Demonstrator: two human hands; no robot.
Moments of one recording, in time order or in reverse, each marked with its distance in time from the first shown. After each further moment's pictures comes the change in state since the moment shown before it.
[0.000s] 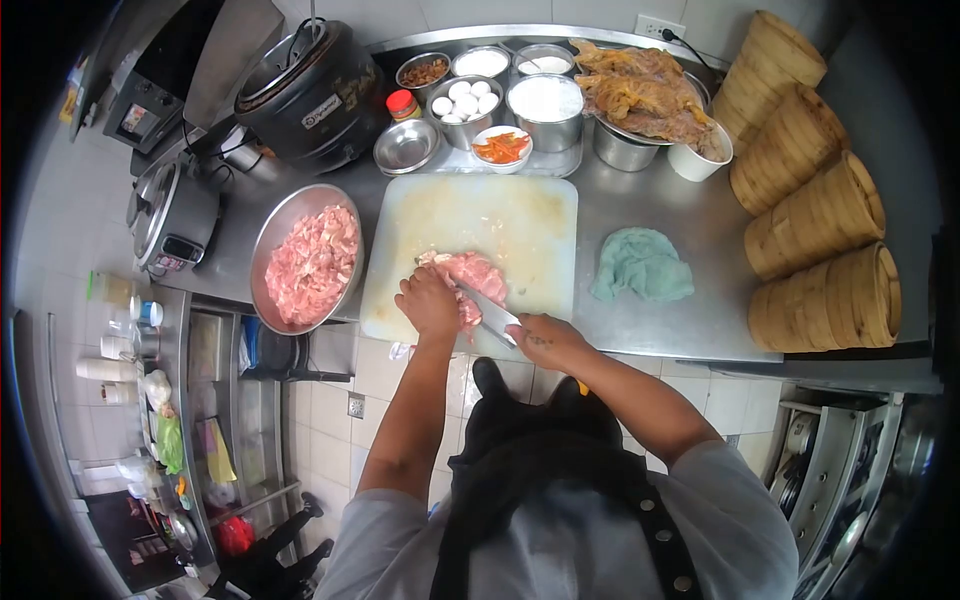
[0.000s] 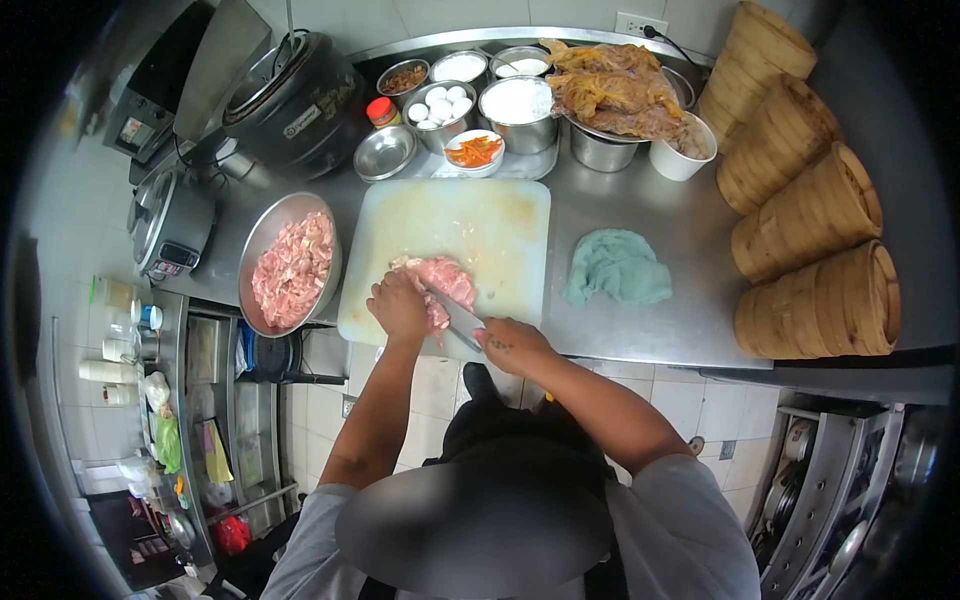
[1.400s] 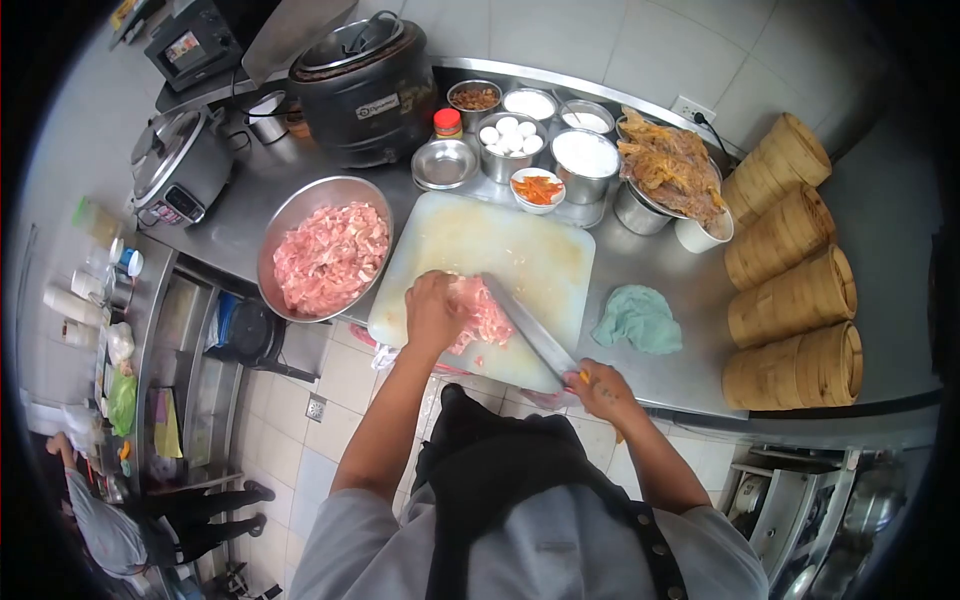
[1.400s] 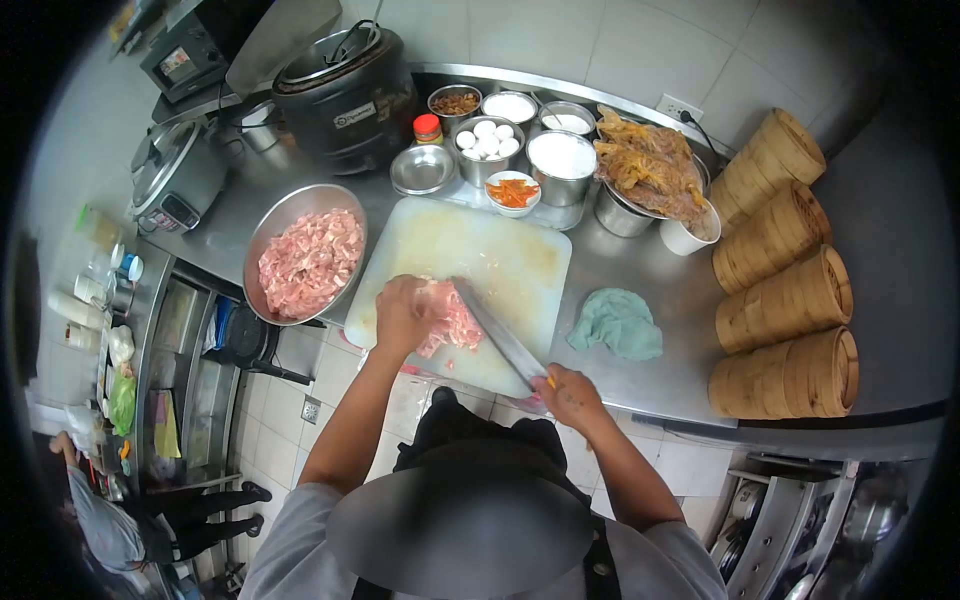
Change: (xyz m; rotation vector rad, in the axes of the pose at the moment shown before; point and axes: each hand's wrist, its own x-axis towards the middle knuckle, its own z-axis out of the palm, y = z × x) left_hand 0.015 -0.052 -0.031 -0.608 -0.004 0.219; right_hand -0.068 0.018 -0.038 -0.108 0.191 0.151
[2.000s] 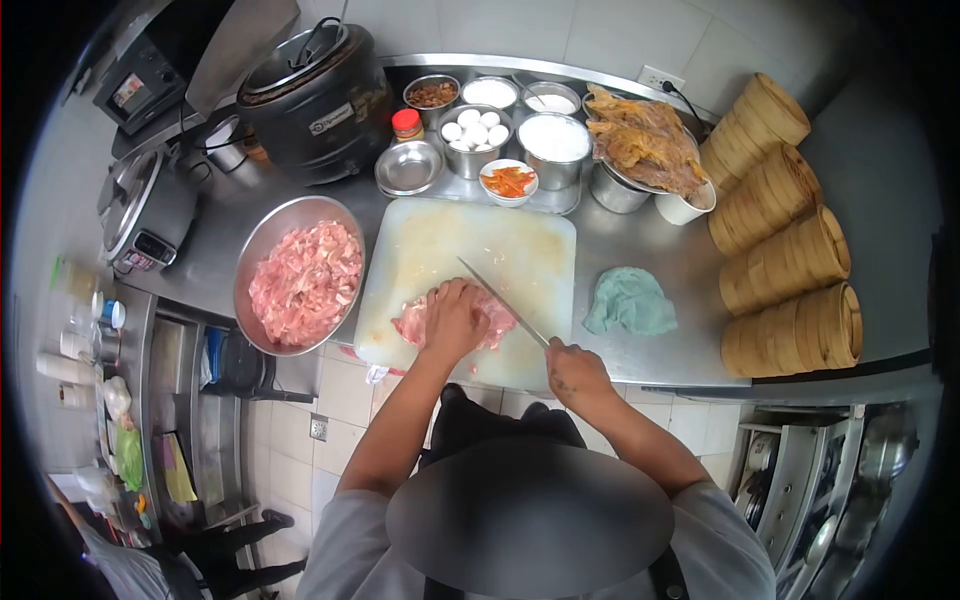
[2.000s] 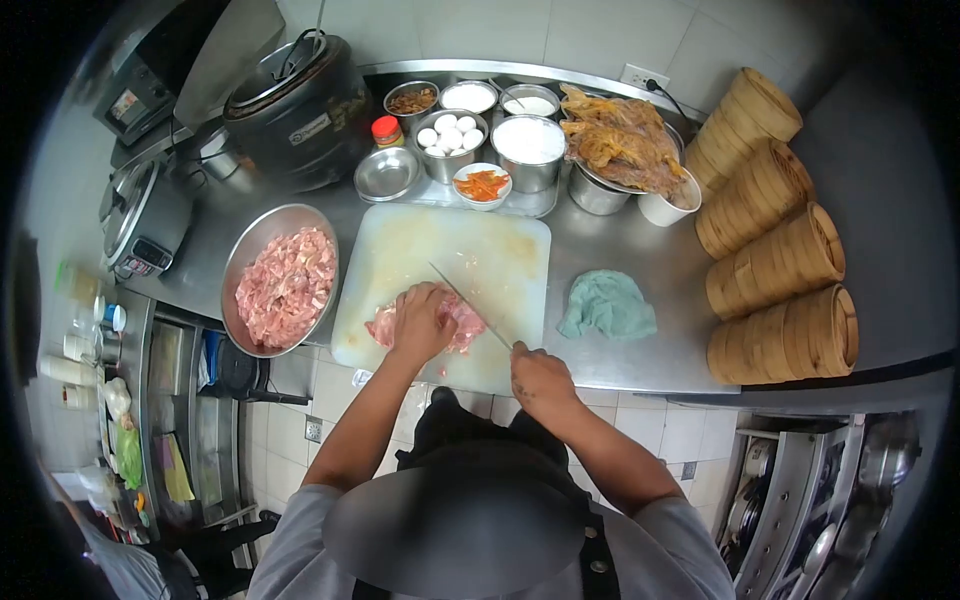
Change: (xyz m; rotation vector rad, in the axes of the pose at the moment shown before) left_hand 0.011 0.030 0.036 -0.045 -0.163 0.329; right_hand 0.017 -0.056 0.013 -0.212 0.087 -0.066
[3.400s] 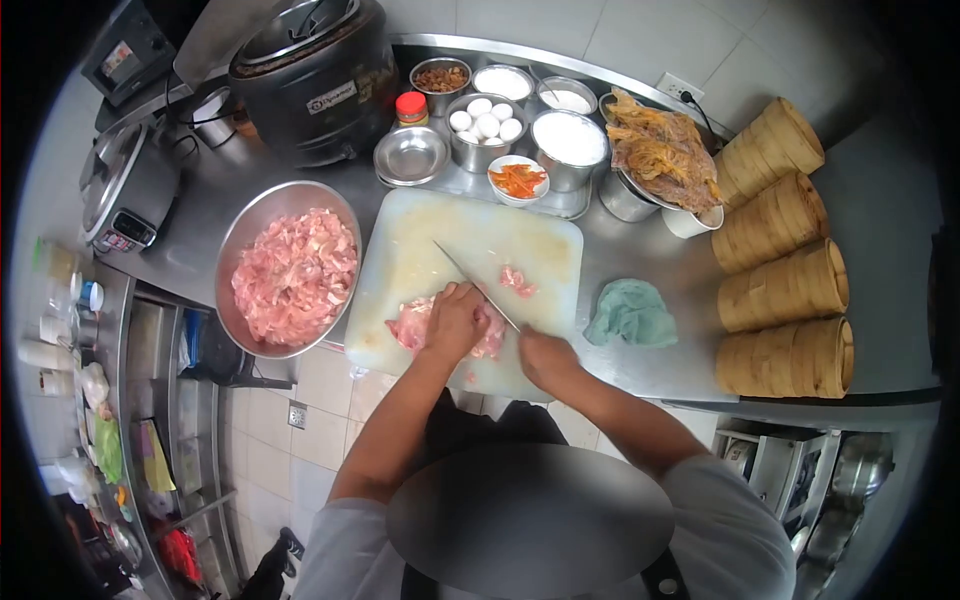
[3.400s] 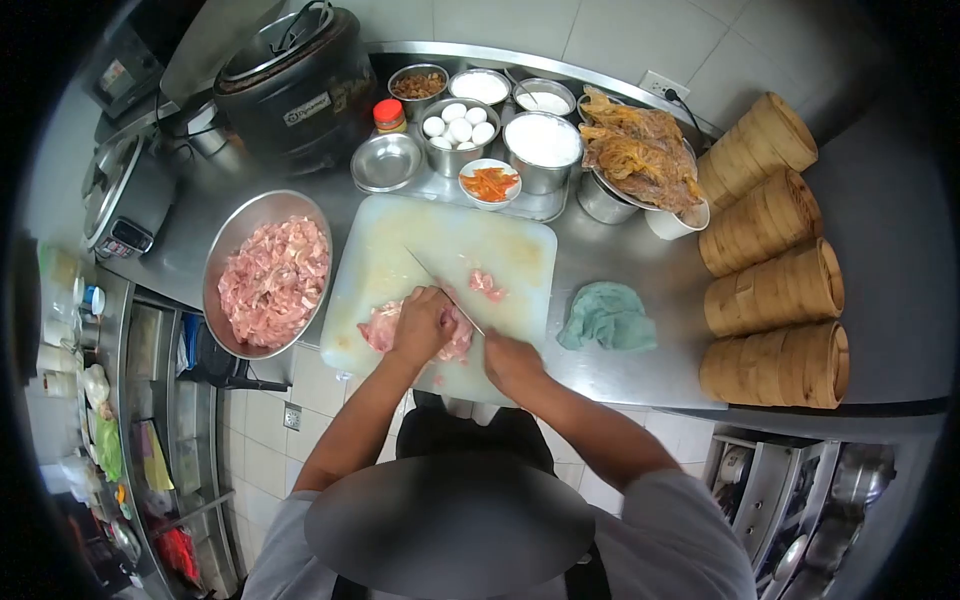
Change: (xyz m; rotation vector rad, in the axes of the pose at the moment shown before) left_hand 0.009 -0.016 0.022 -0.189 -0.011 -0.081; right_hand 0.076 -0.003 0.040 -0.075 -0.083 -0.090
